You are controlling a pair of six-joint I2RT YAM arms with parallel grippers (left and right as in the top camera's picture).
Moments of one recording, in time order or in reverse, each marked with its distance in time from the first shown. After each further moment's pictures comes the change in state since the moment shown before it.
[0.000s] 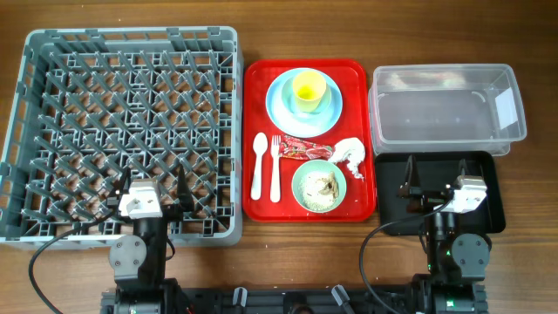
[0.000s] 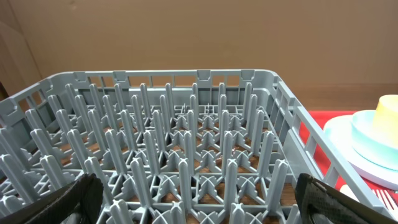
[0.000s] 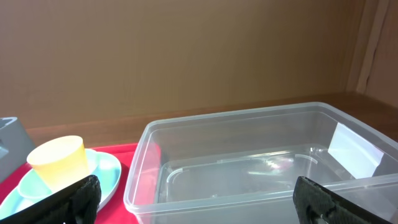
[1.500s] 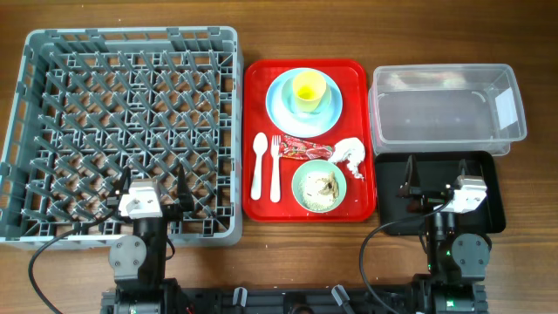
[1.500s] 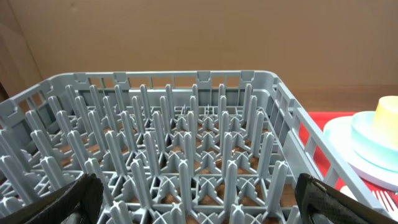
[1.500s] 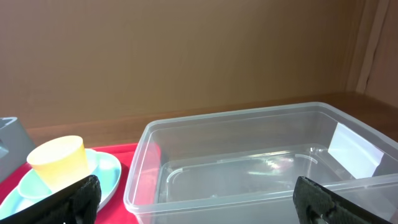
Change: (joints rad) left arm 0.000 0.000 0.000 0.005 0.000 0.000; right arm 0.000 0.000 0.000 0.000 0.000 0.000
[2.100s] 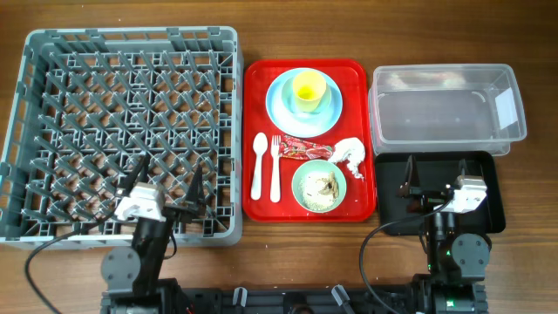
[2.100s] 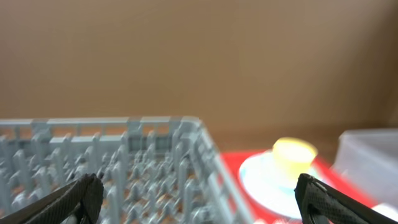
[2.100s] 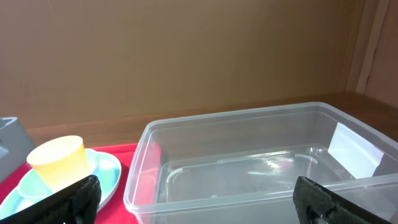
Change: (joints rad) left arm 0.000 0.003 0.060 0.126 0.279 -0.140; right arm 0.000 0.000 0.000 0.000 0.000 0.000
